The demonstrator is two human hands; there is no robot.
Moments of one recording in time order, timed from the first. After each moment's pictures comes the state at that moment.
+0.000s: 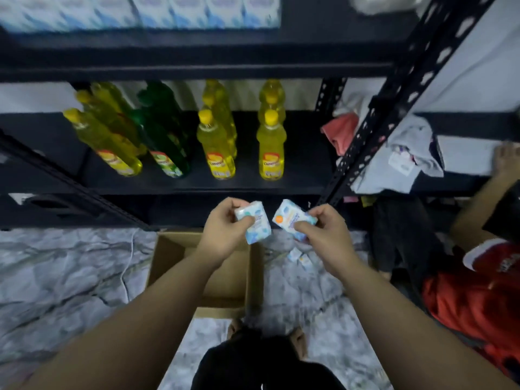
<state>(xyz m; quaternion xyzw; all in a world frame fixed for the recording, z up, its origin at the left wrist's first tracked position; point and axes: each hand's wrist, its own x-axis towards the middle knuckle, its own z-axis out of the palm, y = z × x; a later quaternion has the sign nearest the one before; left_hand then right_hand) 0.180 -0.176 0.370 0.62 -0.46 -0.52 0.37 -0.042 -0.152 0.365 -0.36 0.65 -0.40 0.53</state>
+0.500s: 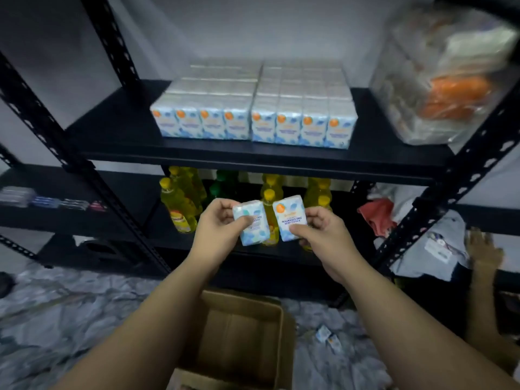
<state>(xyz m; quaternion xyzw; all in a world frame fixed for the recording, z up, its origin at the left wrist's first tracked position) 0.307 -0.225 0.515 0.58 -0.45 -0.44 0.51 0.086 -0.238 0.504 -0.47 0.54 -0.44 0.54</state>
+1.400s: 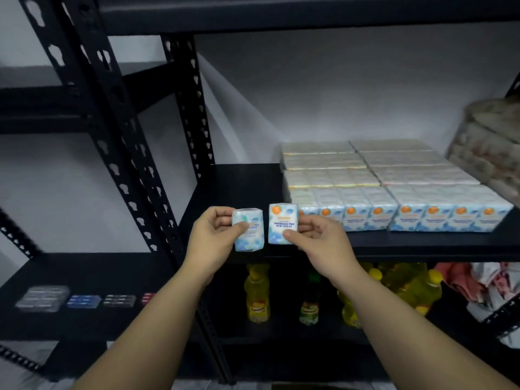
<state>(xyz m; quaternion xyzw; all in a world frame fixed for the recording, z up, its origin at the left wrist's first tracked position) 0.634 -0.386 0.615 0.52 -0.51 -0.42 0.54 0.412 -0.374 0.603 -0.54 0.52 -0.51 0.42</state>
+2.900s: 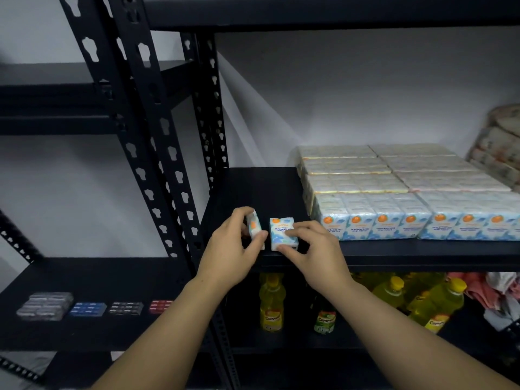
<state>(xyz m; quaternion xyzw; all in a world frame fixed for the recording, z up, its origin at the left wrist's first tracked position) 0.672 -0.401 0.600 0.55 -0.72 -0.15 0.39 0.468 -0.398 0.575 -0.70 0.58 -0.40 0.12</state>
